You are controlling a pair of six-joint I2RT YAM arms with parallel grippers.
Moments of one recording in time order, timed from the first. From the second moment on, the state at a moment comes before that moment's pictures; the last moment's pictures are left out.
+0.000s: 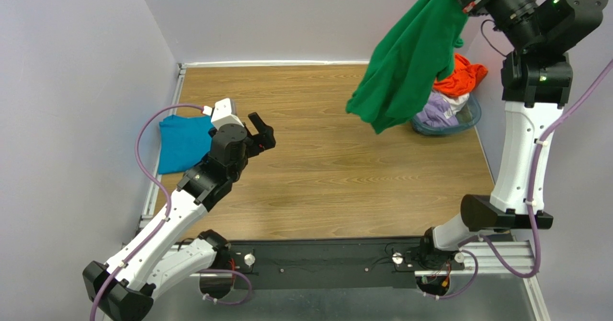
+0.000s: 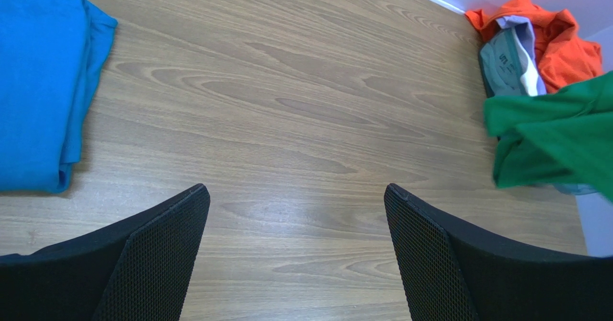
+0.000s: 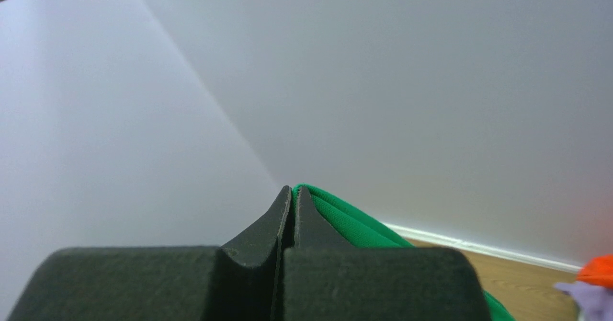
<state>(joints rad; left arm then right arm) -0.59 0.86 0.83 -0.36 -0.44 -0.66 -0.06 1.56 2.30 -0.38 -0.54 0.64</state>
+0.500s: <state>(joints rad) -0.59 0.80 0.79 -0.39 -0.40 -0.71 0.30 1.39 1.60 -0.26 -0.49 0.63</state>
